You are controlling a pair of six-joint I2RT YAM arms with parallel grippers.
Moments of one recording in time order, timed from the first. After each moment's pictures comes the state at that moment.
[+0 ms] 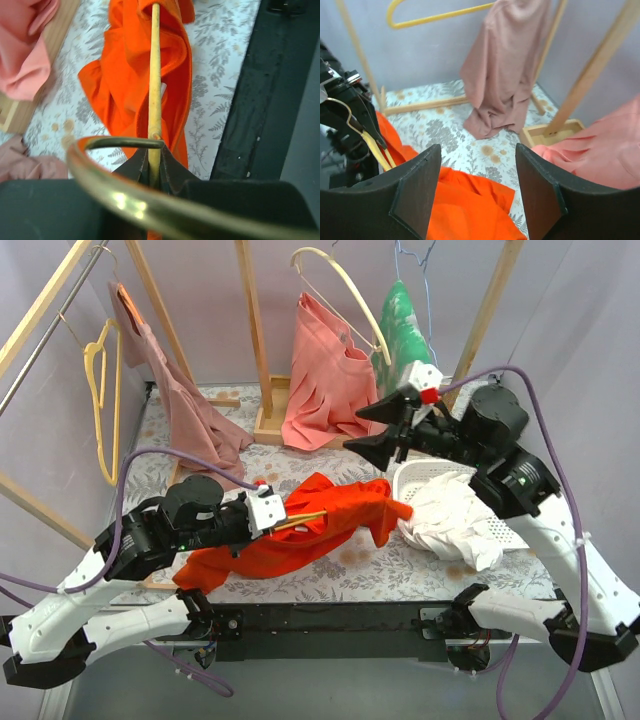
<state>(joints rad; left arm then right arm) -0.97 0.80 1.22 -0.97 0.11 0.33 0.66 1.06 1.42 -0.32 -0.53 -0.06</state>
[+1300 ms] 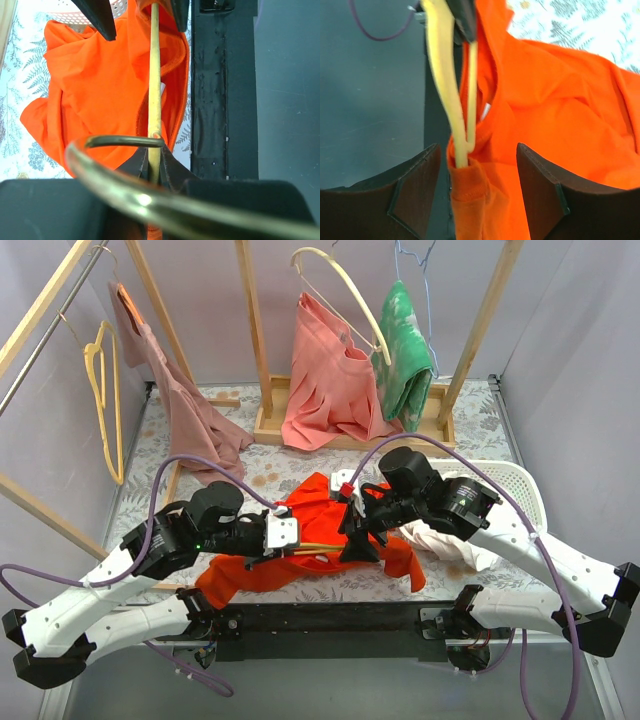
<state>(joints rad) -0.97 0.80 1.04 -0.83 0.42 0.41 0.97 1.11 1.18 -0.75 -0.64 -0.21</state>
